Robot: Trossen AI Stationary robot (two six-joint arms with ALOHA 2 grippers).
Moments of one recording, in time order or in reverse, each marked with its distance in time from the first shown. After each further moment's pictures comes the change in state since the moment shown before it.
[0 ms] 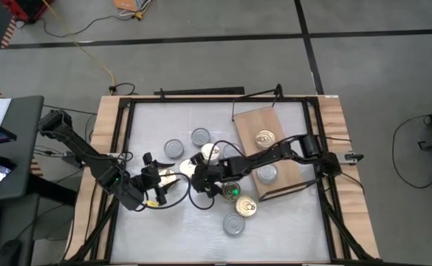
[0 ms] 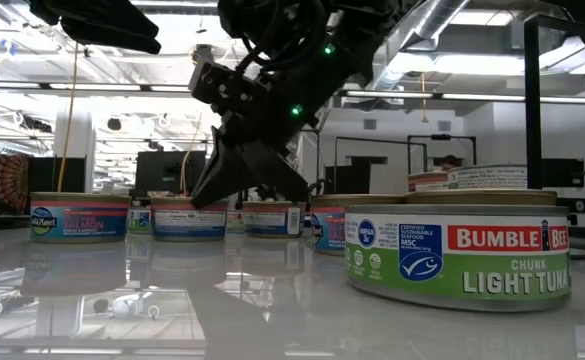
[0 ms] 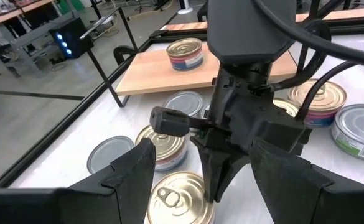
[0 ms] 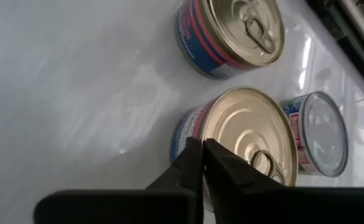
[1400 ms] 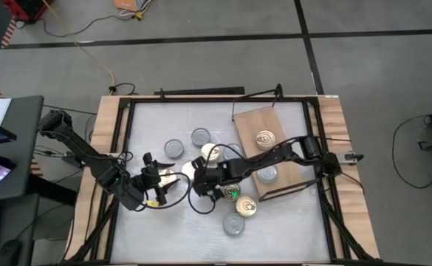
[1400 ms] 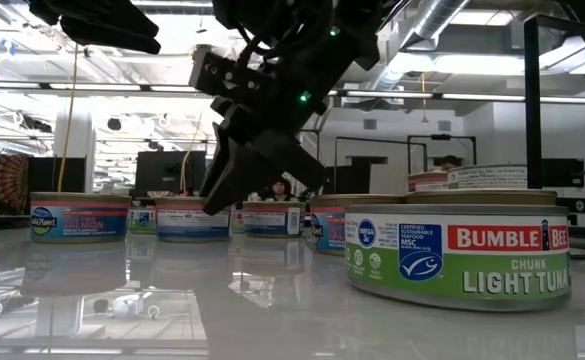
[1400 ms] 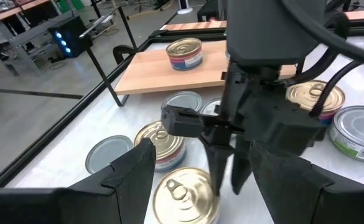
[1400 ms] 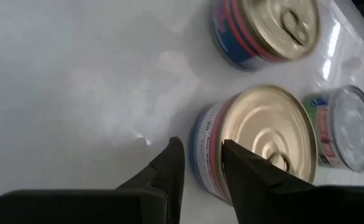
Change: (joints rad) left arm 0.000 0.000 0.000 0.000 0.002 -0.011; right arm 0.034 -0.001 0.047 -0.139 -0.038 0.036
